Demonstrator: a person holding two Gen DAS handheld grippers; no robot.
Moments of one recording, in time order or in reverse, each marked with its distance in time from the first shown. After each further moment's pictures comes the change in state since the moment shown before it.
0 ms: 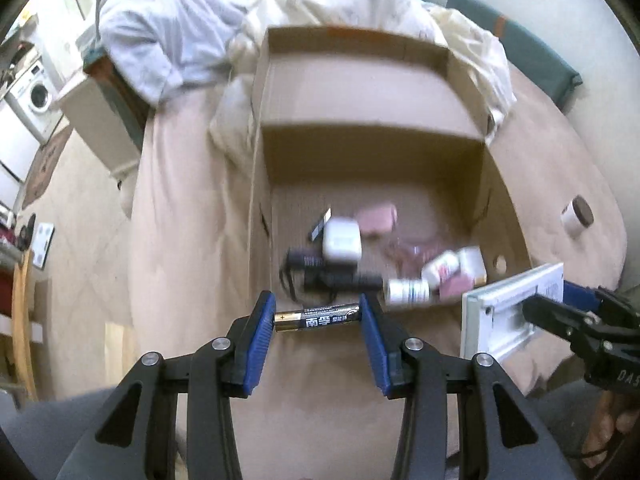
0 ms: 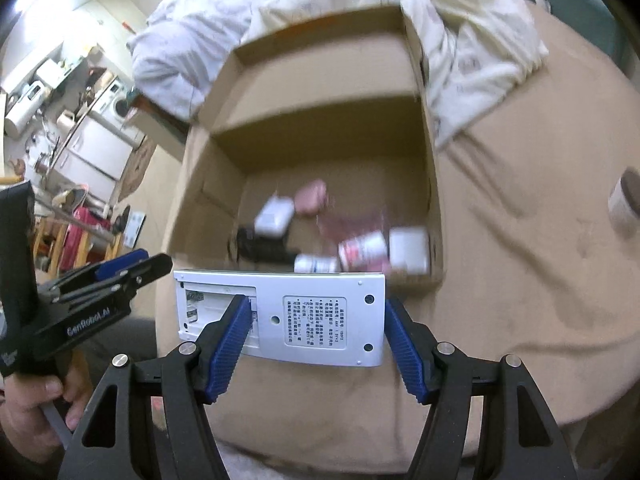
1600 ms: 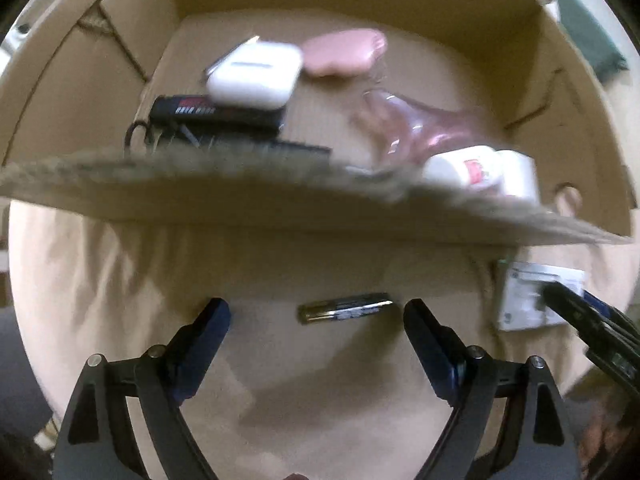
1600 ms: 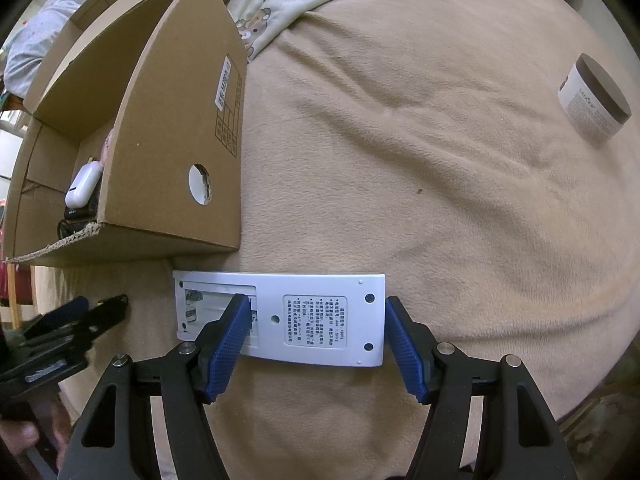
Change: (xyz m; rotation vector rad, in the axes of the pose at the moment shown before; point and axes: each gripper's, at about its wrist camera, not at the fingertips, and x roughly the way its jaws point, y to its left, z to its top) left arm 0.157 -0.056 -0.059 -0.146 0.320 -0.031; right arm 0.081 -0.125 -0.031 0.160 0.206 -0.260
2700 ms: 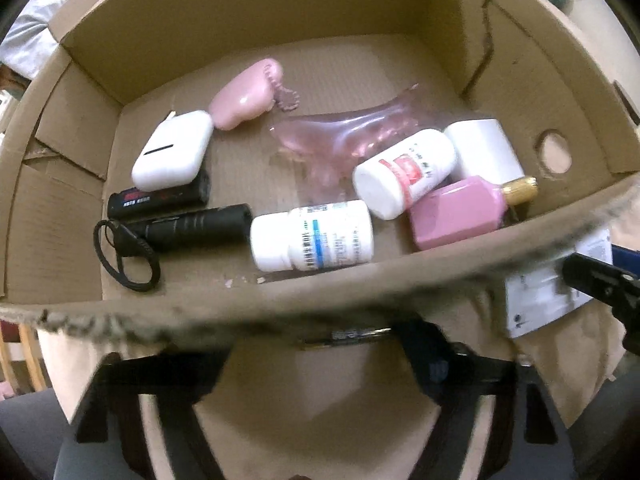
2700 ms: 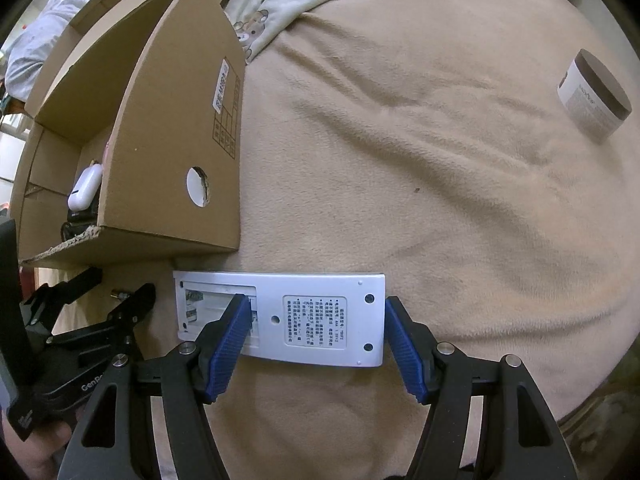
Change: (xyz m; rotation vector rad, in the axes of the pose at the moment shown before) left arm 0.001 -0.078 -0.010 0.296 -0.110 0.111; right arm 0.000 -0.001 -0.001 0.006 0.001 0.011
